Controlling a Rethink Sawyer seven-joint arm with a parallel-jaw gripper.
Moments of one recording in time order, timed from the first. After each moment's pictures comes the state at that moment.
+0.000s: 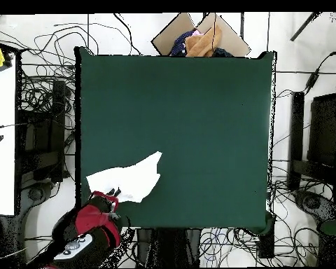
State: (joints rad) arm 0.58 -0.39 -0.30 2.03 0.26 -0.14 2.20
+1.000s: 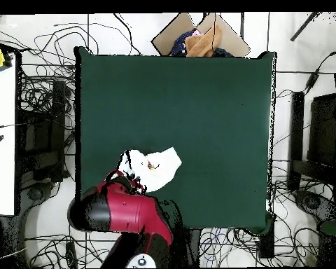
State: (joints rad) arm 0.23 -0.84 -0.28 2.02 0.09 0.31 2.20
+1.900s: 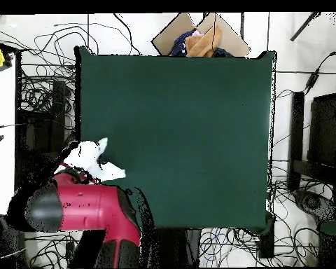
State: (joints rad) arm 0.26 -1.04 -0.10 1.93 0.27 0.60 2.20
